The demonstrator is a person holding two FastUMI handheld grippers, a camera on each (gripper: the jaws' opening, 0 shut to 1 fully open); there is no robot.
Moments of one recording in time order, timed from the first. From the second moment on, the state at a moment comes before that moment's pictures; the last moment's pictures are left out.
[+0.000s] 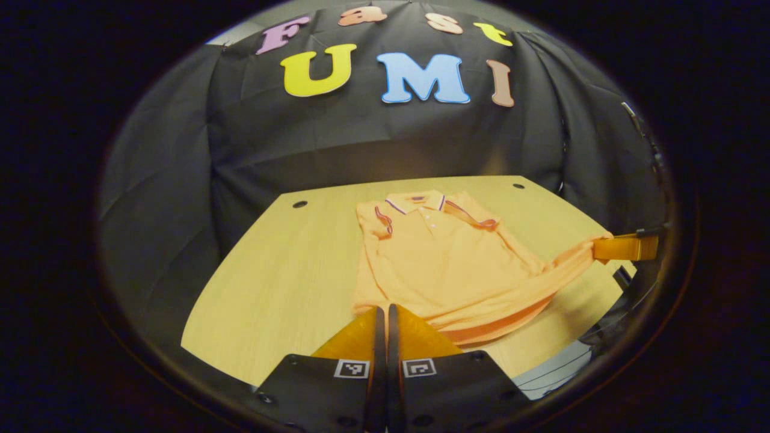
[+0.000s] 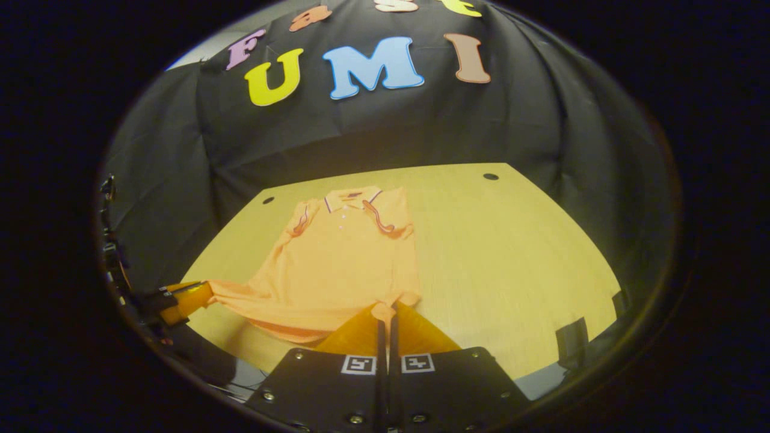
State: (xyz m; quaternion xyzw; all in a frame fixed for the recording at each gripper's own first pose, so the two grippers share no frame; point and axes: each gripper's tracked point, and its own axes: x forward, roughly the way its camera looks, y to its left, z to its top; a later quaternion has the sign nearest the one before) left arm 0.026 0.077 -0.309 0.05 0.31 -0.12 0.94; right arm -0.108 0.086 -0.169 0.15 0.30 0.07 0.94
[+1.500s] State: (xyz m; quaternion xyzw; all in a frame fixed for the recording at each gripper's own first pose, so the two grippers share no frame) left arm 0.343 0.032 -0.305 0.02 0.25 -0.16 0.95; right arm 0.180 0.099 -0.123 0.07 0.26 0.02 0.96
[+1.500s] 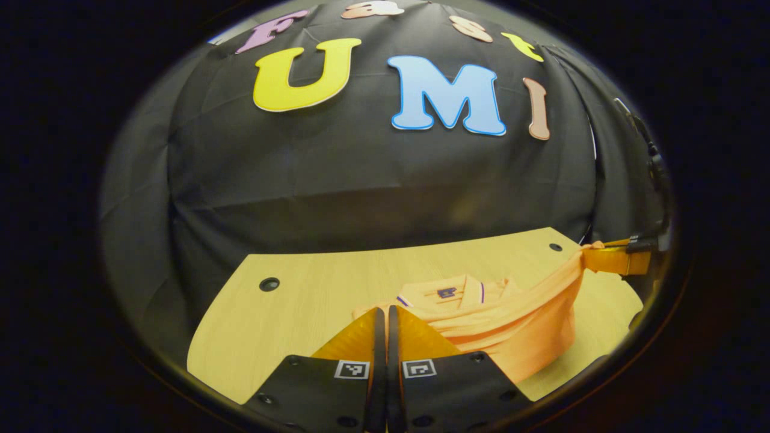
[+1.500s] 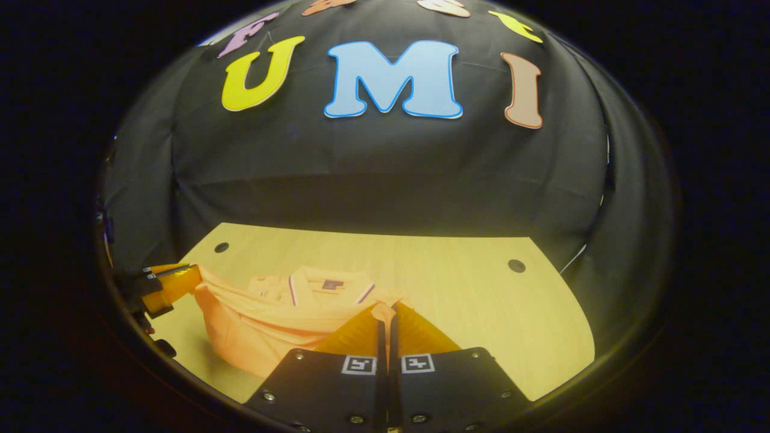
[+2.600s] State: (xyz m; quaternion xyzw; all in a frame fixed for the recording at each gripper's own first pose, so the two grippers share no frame) left arm 0.447 0.005 -0.423 0.03 0.28 -0.15 0.95; right arm 0.271 0.097 -0.222 0.06 0.33 0.00 0.94
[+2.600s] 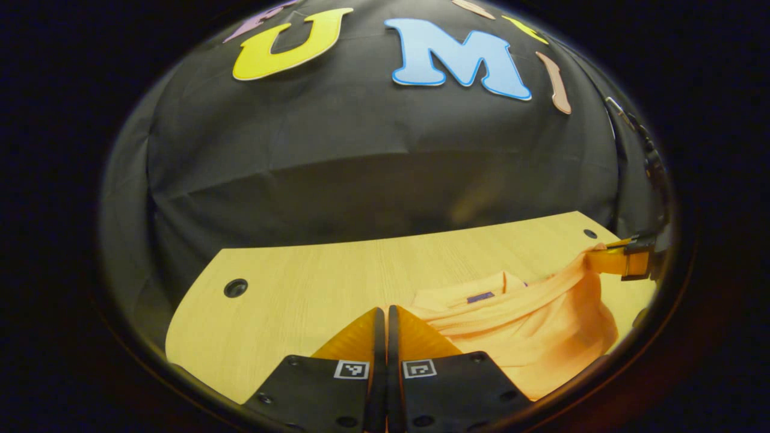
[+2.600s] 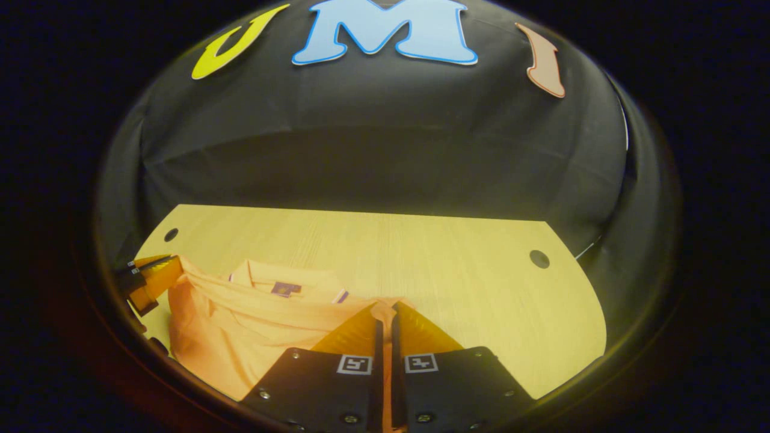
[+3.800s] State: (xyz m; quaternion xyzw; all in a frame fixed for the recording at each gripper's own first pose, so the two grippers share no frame) left arm 0.391 0.005 -0.293 0.01 0.21 -0.16 0.97; right arm 0.208 0.093 -0.133 0.03 0.25 0.04 0.97
